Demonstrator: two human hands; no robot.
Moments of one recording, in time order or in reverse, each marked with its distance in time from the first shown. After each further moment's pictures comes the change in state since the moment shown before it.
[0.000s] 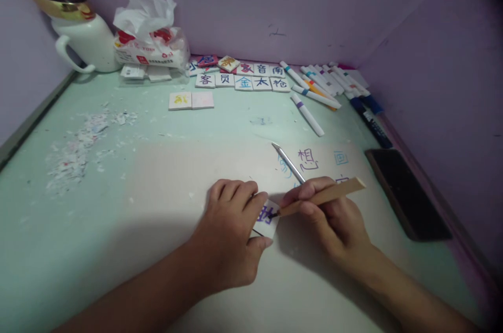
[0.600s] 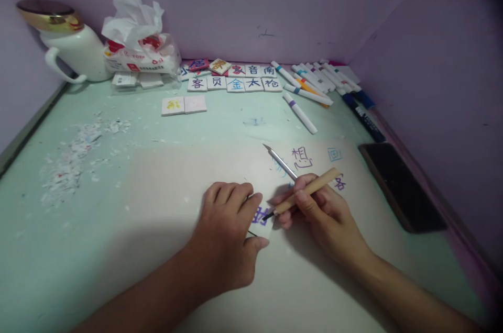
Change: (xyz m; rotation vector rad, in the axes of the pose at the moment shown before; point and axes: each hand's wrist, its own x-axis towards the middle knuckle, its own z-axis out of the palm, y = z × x) left_hand 0.001 0.001 0.001 0.018 0.014 0.009; right_hand -0.005 0.005 0.015 0.856 0.127 0.501
